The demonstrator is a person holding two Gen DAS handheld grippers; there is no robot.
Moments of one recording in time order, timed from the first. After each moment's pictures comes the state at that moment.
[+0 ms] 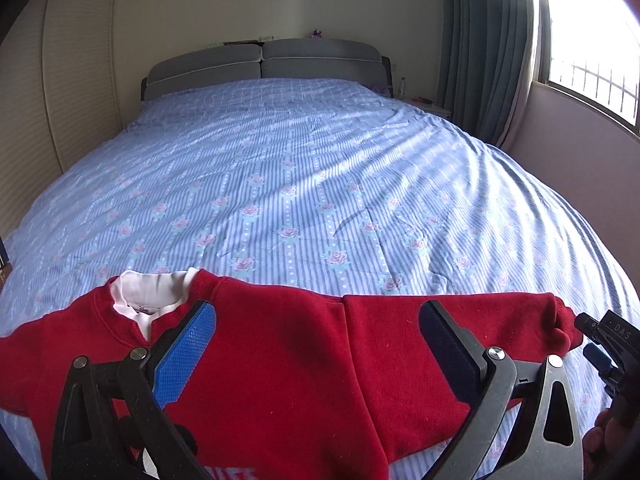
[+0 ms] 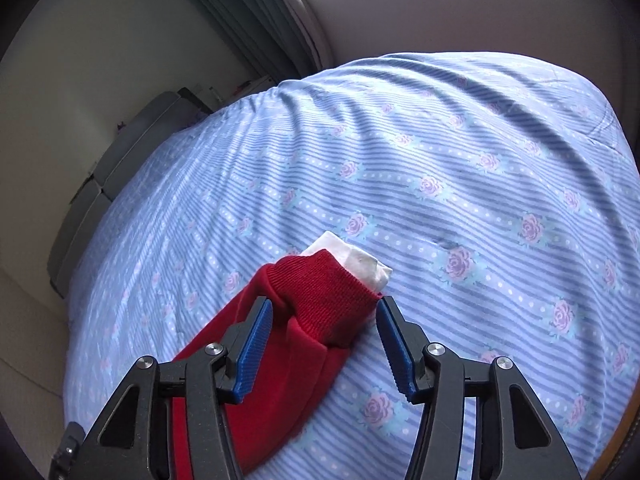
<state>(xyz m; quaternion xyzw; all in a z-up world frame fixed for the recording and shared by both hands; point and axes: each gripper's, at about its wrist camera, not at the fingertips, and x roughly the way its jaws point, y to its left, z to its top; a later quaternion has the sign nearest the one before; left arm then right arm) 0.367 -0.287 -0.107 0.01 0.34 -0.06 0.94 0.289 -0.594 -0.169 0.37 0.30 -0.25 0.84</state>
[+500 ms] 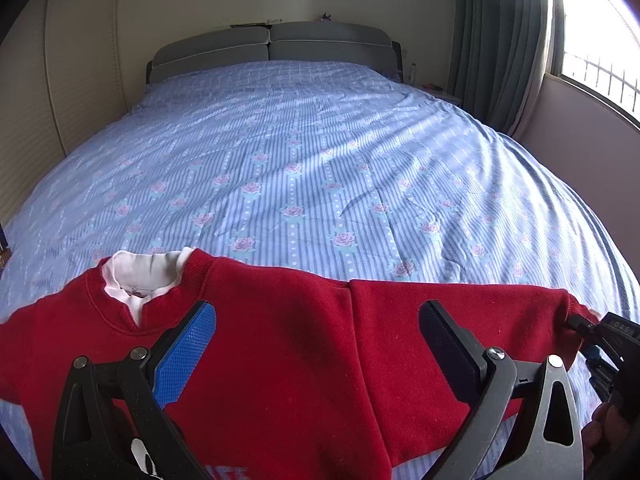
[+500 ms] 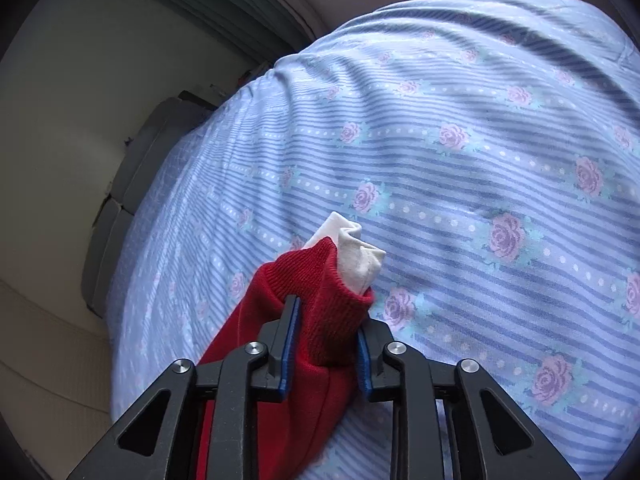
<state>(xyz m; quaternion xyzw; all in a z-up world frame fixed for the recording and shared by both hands) 0.374 -0.281 -0.120 0.01 0.37 -0.04 0.93 0.309 -0.608 -0.200 0.45 0.29 -0.19 0.82</state>
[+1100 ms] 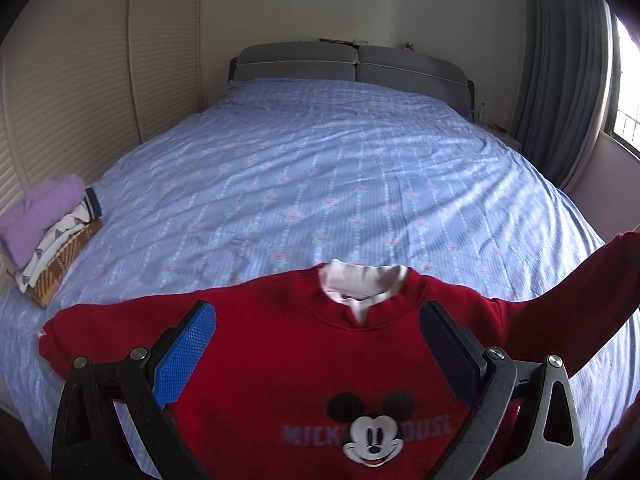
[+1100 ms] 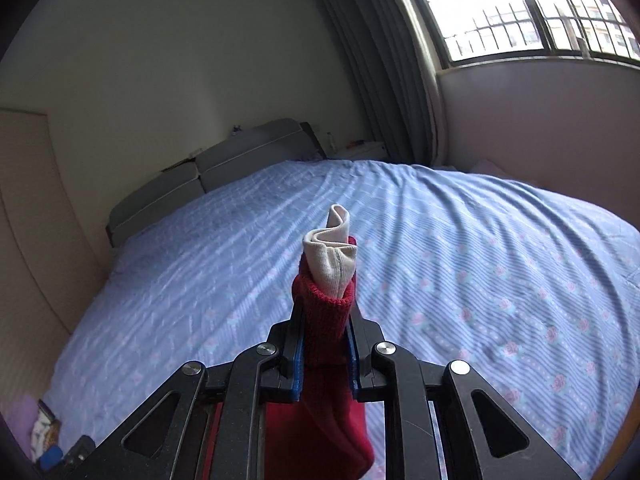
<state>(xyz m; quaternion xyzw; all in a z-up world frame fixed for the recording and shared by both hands) 0.312 -0.078 -0.058 -0.05 0.34 0.06 0.94 0.303 -0.398 -0.027 0.18 0.19 -0.13 0.96</state>
